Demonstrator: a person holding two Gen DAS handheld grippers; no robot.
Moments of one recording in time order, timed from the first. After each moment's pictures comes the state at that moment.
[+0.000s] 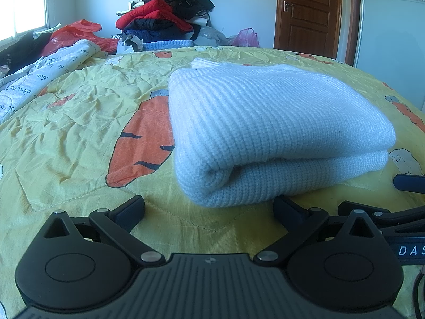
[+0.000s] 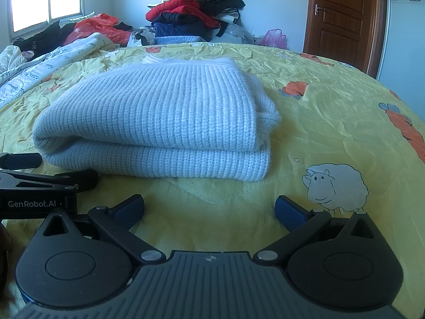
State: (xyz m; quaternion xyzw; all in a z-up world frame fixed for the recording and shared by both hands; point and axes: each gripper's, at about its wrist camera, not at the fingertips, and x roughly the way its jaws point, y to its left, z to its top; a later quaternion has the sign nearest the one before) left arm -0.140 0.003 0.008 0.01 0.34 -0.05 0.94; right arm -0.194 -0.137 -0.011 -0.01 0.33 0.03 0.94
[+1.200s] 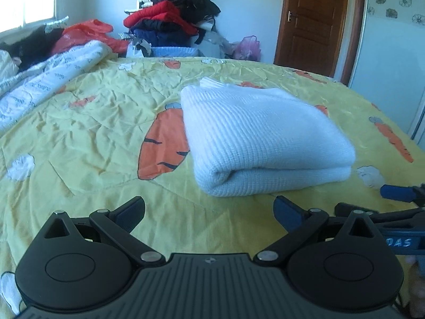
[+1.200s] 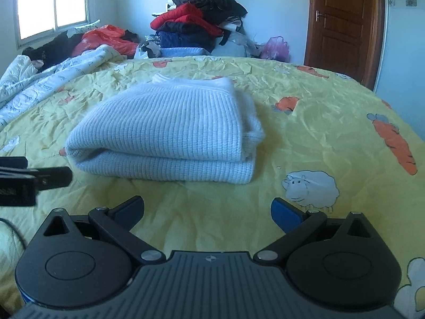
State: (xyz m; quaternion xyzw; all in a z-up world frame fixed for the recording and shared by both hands) left arm -0.190 0.026 0.064 -0.03 0.34 -0.05 0.94; right arm -0.231 -0.142 0.028 -0.01 0.32 0.04 0.95
